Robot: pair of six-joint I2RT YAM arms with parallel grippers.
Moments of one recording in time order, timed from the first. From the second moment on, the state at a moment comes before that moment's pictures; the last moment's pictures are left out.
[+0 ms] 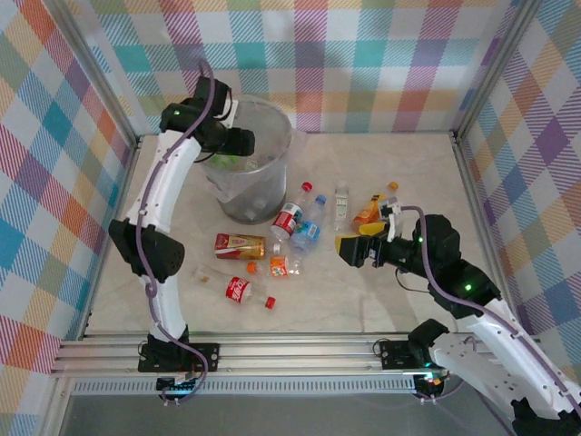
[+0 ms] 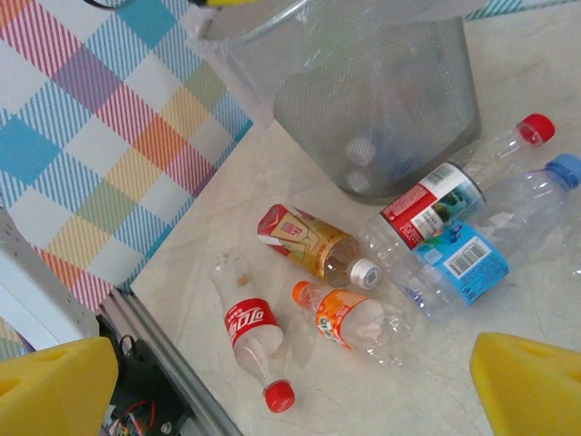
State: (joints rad) left arm -0.29 1.94 2.27 -1.24 0.03 -0.14; right arm 0.60 0.67 0.81 -0.49 -0.35 0.47
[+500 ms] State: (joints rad) left arm -0.32 1.38 1.65 -1.00 0.46 -0.19; right arm 0.60 0.71 0.79 -0.46 -0.46 0.47
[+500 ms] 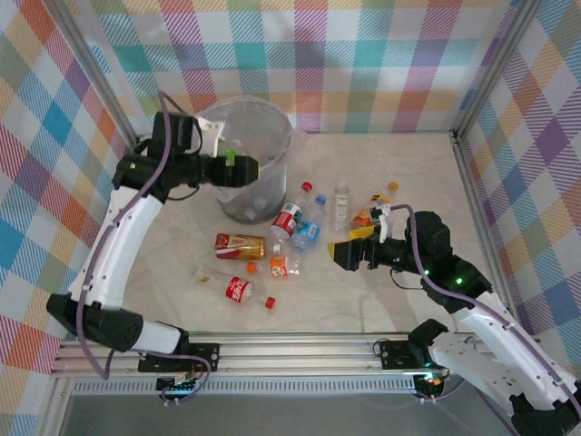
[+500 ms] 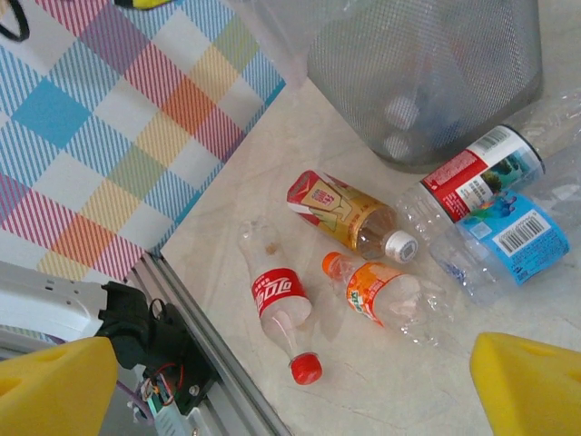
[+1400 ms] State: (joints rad) left arm -0.81 1.42 1.18 -0.94 0.20 0.14; right arm 0.60 0.63 0.72 -0.46 -0.50 0.49
